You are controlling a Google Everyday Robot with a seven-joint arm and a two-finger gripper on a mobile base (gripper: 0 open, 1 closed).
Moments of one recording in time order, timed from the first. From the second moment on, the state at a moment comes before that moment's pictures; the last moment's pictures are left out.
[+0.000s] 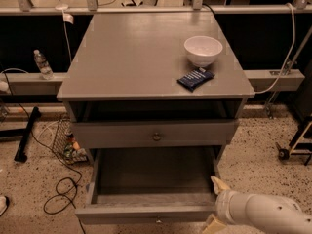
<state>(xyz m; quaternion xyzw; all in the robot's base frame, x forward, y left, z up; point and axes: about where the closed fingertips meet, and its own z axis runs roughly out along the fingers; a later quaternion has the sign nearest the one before) 0.416 -0.182 0.483 -0.57 0.76 0.04 0.29</state>
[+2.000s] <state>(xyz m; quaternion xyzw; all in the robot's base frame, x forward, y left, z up) 0.451 -0.391 0.560 -0.48 0.81 0.02 0.33</state>
